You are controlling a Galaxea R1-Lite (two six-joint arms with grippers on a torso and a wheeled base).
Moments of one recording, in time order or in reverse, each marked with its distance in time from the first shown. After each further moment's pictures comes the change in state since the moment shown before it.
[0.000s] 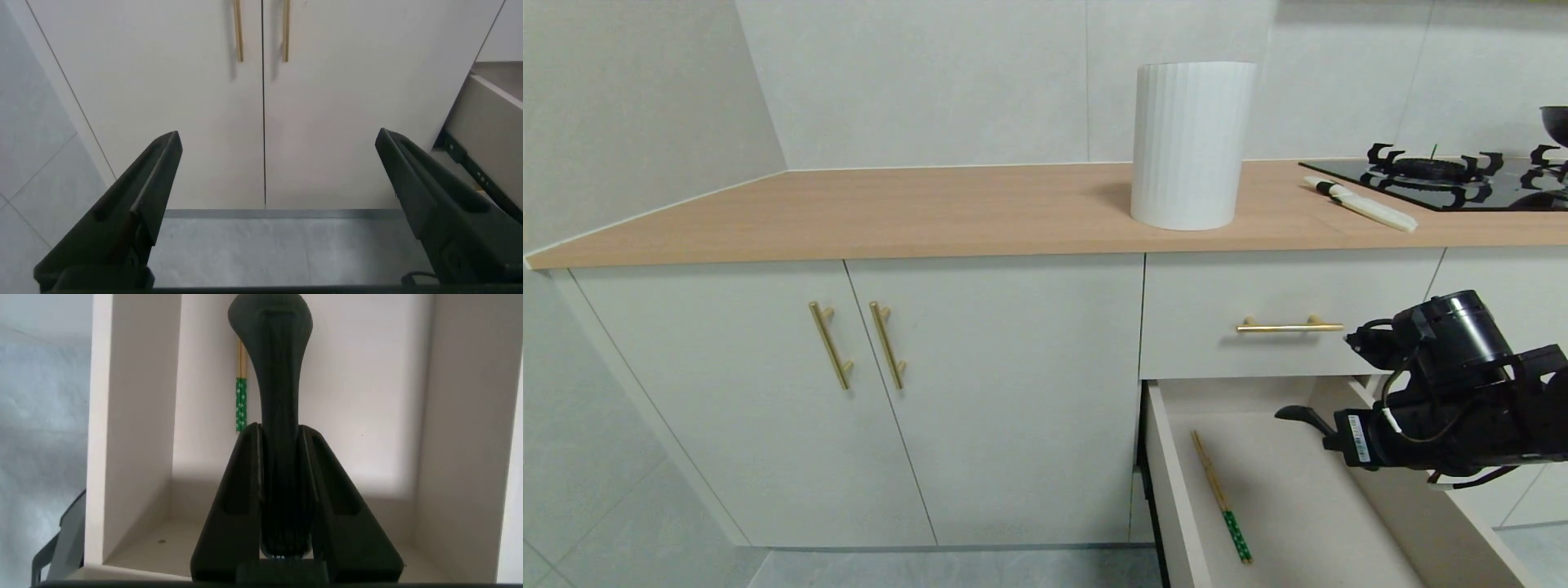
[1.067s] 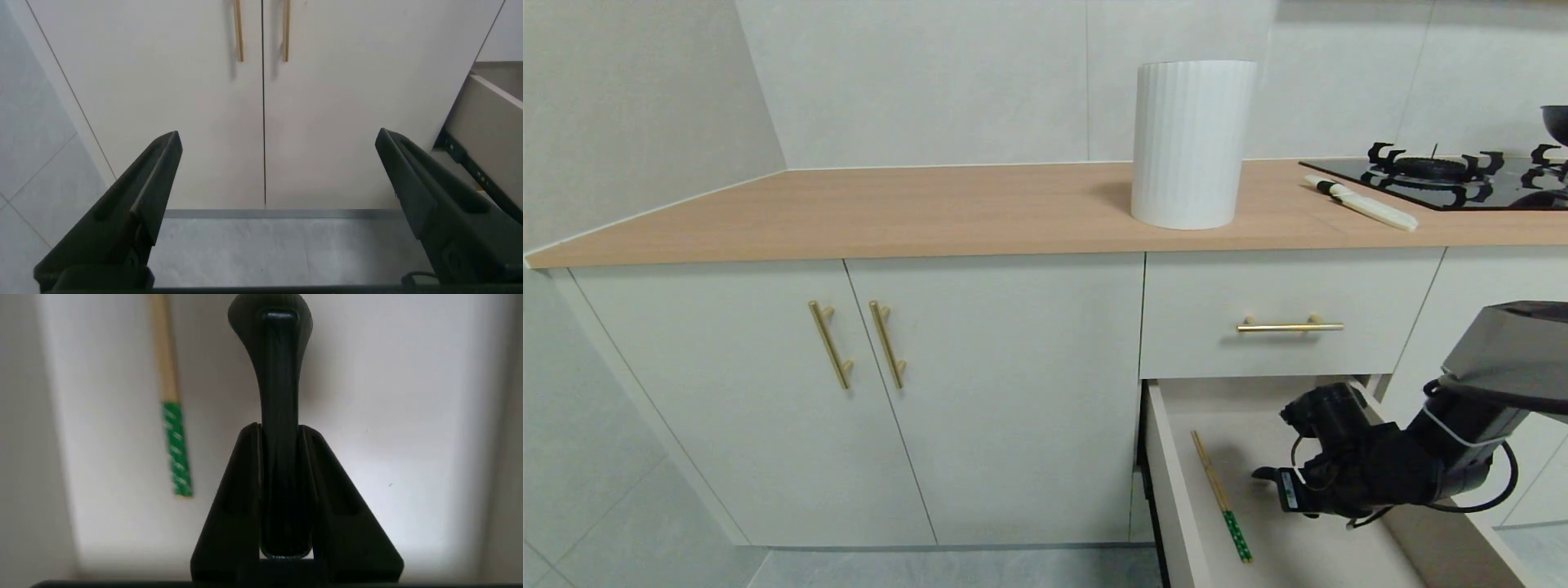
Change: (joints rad) left arm 0.000 0.000 0.000 0.000 0.000 0.000; right arm -0.041 0.562 0.020 -0.417 -0.045 0.009
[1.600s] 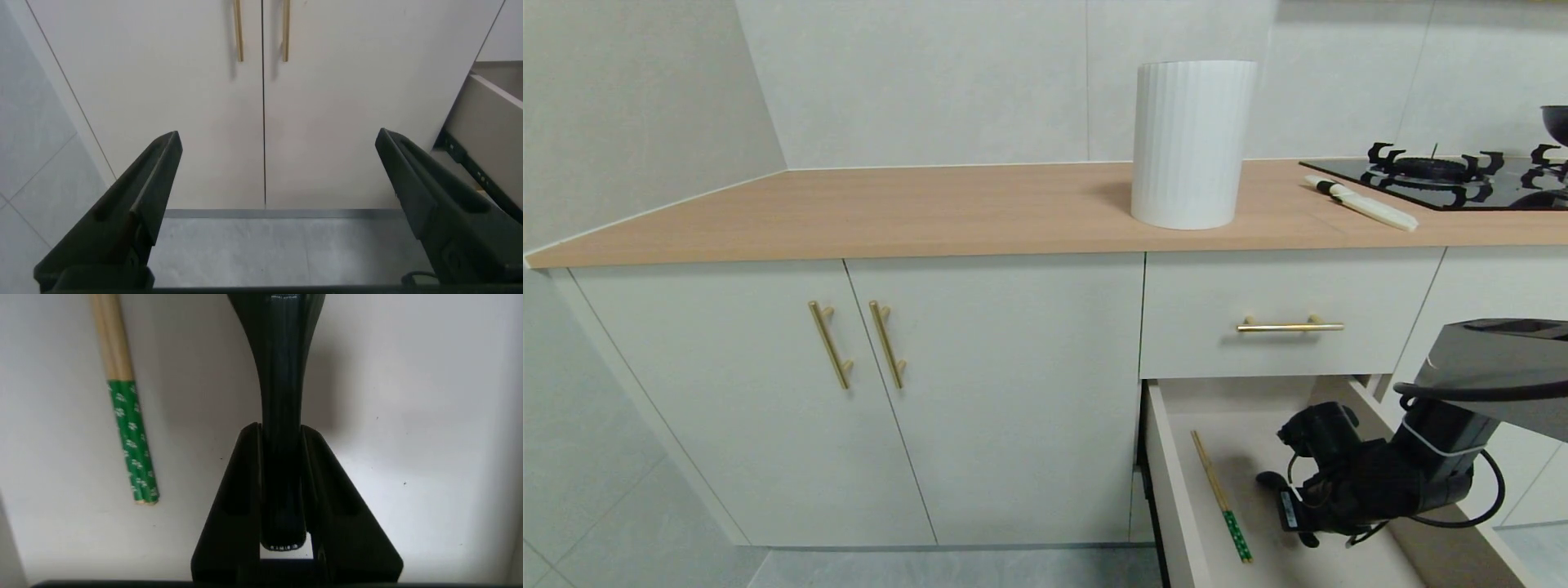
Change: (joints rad) left arm 0.000 0.000 0.000 0.000 0.000 0.000; right arm -0.011 0.091 -0.002 -0.017 -0.003 -0.009
